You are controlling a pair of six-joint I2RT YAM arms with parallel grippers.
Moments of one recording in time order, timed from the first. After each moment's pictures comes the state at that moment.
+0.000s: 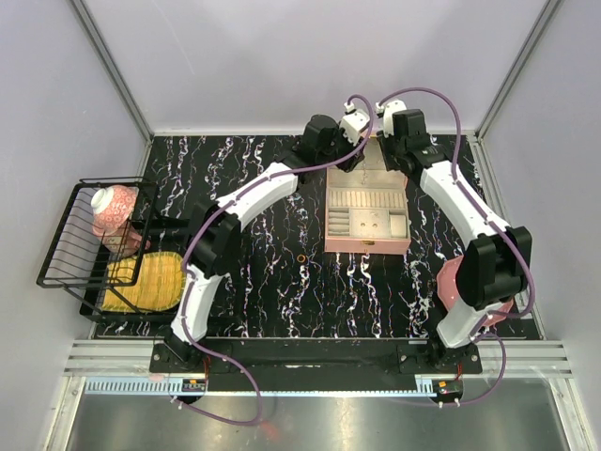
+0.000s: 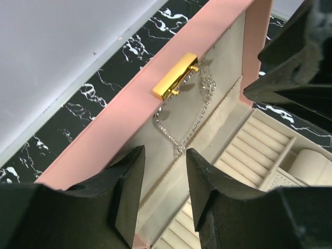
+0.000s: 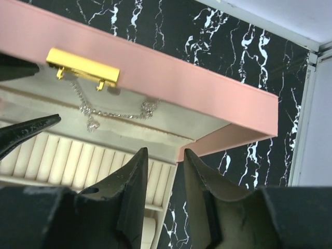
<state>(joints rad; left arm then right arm) -0.66 2.21 1.98 -0.07 0.23 0.13 0.28 1.73 1.57 -0.46 0.21 -0.18</state>
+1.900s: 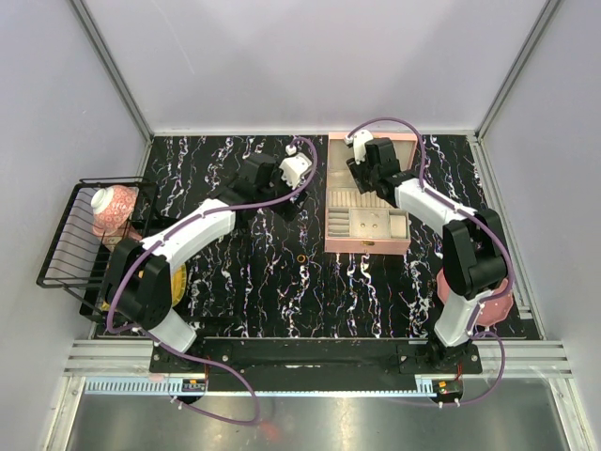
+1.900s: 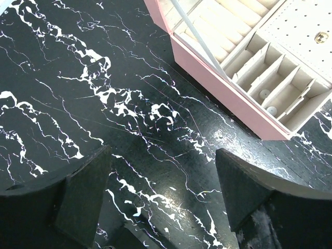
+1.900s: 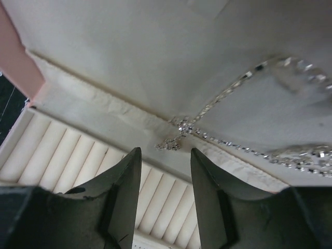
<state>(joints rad) -0.54 1.58 1.19 -0.22 0.20 0.26 0.38 1.81 1.32 -0.16 0.11 -0.23</state>
